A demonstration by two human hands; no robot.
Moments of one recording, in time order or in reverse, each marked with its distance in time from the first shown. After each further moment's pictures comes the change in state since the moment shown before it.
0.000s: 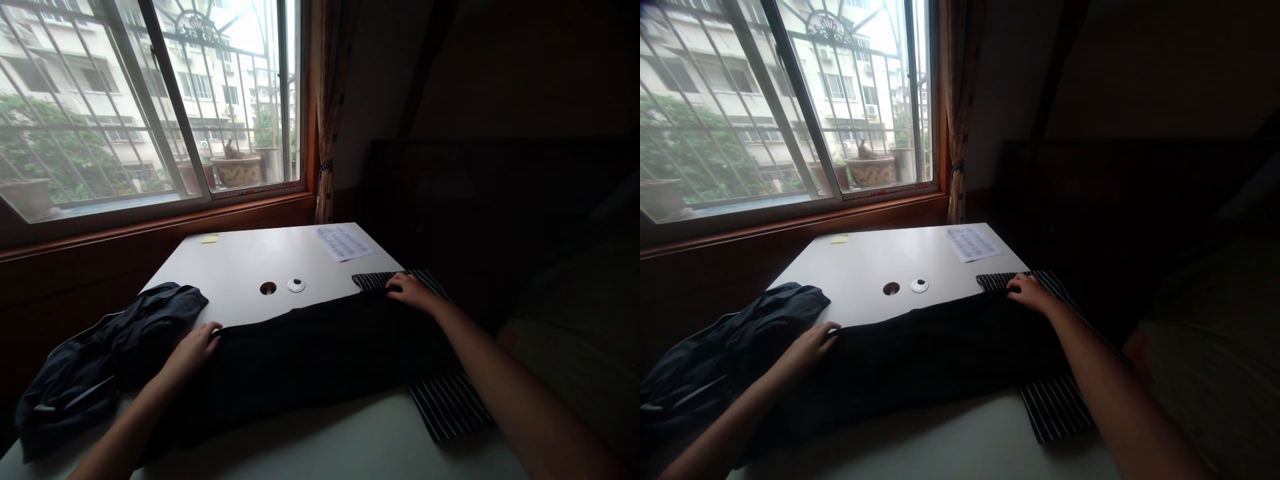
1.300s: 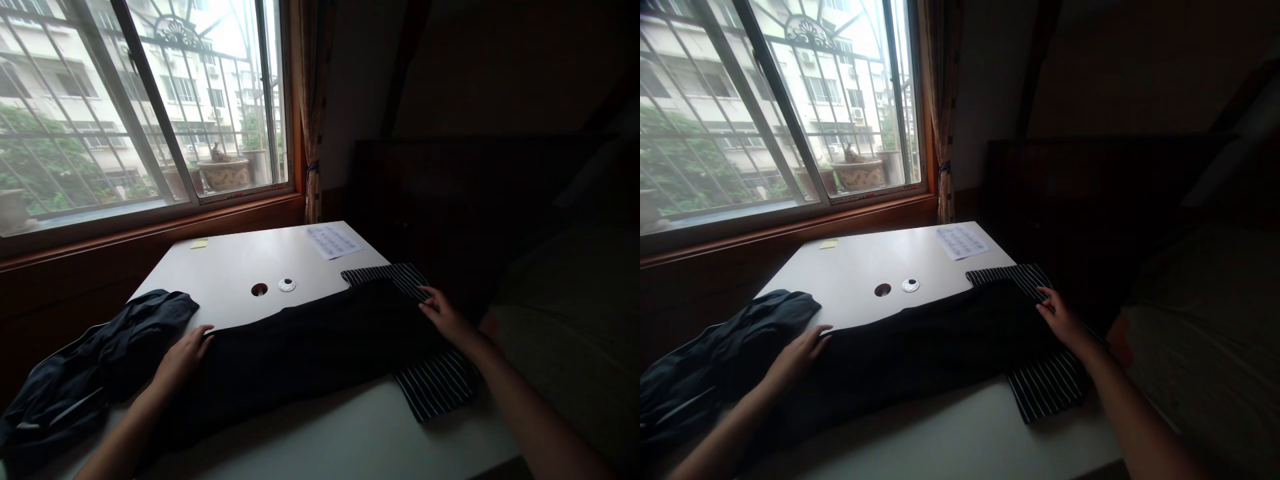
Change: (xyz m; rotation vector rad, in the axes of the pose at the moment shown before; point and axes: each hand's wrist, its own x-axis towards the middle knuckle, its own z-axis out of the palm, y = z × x) left_hand -0.010 0.001 0.006 0.092 0.089 -0.014; right_hand -0.127 0.056 0.018 0.415 0.344 0.211
